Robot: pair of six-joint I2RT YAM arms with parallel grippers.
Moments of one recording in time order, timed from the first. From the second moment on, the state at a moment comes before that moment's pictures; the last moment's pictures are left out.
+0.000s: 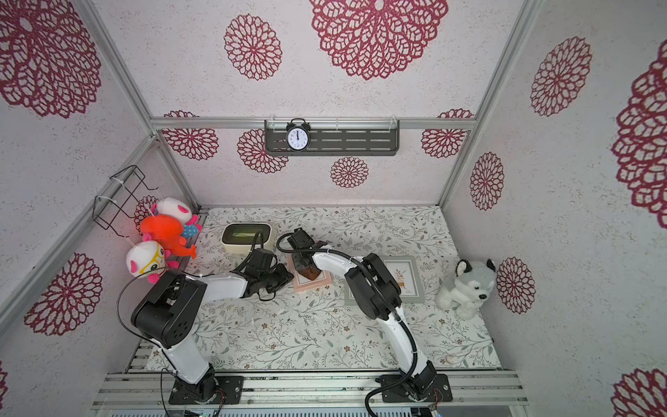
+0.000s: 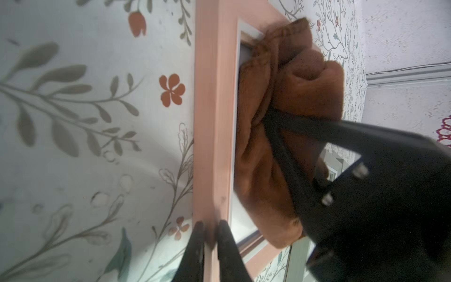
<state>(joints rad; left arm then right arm) -0.43 1.79 0.81 0.11 0.24 -0.95 0.74 2.28 1.76 -0.45 0.22 0.33</state>
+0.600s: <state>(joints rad) -0.43 1.79 0.81 0.12 0.24 -0.95 0.71 2.26 1.72 -0.42 0.16 0.34</state>
